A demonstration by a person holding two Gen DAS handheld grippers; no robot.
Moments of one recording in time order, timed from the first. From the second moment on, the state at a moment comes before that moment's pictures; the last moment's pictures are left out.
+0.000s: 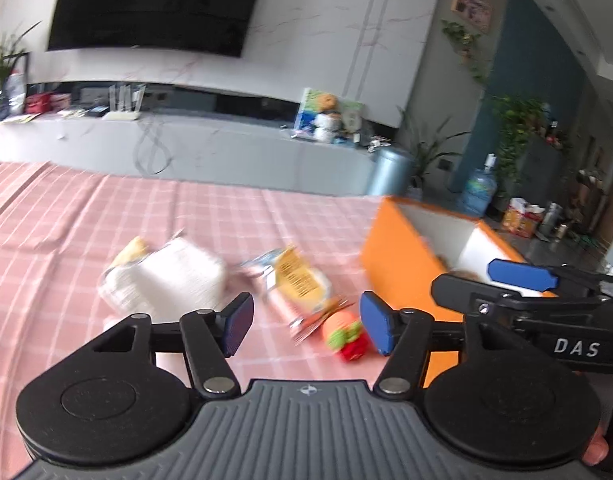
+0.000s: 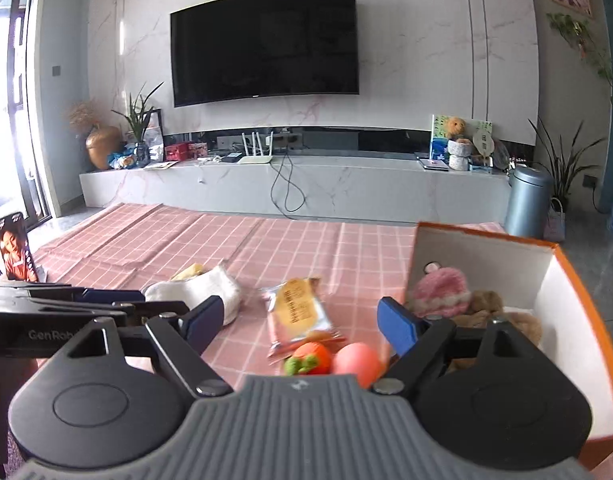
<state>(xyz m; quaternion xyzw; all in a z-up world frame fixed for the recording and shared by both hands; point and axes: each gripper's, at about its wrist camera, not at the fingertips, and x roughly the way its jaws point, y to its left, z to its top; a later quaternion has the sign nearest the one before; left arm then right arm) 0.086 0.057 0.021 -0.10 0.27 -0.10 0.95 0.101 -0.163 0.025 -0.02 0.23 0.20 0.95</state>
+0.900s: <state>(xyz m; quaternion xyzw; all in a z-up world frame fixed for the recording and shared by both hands) 0.098 0.142 -0.019 -0.12 0.25 0.06 0.96 0.185 -0.082 -0.030 -0.12 0.30 0.17 0.93</state>
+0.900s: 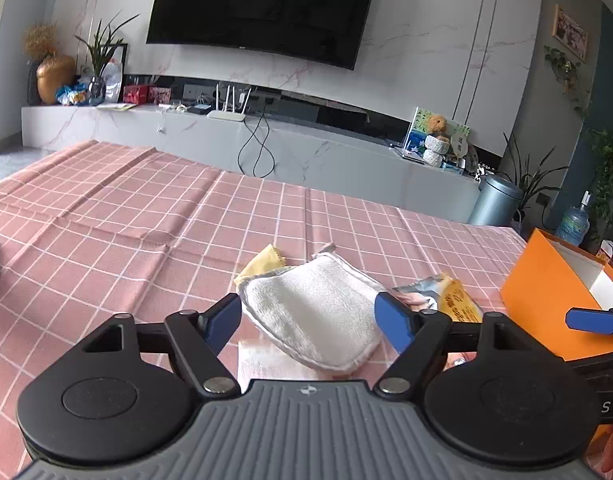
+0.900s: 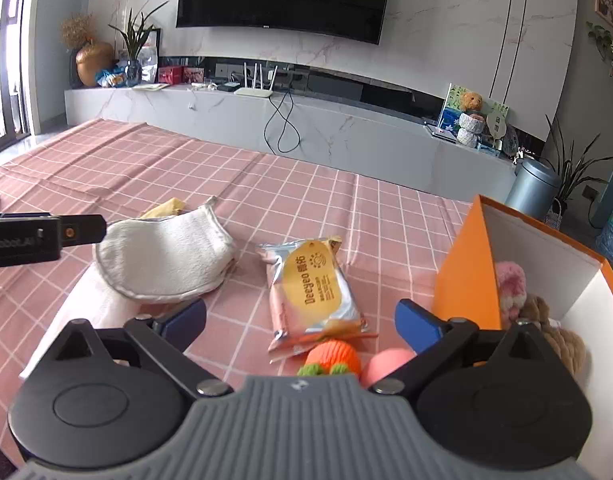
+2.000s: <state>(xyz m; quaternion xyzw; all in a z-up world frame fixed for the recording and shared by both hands) 0.178 0.152 -0.053 -0.04 0.32 0.08 0.94 0.304 -0.059 -0.096 -0.06 0.43 0.16 0.89</state>
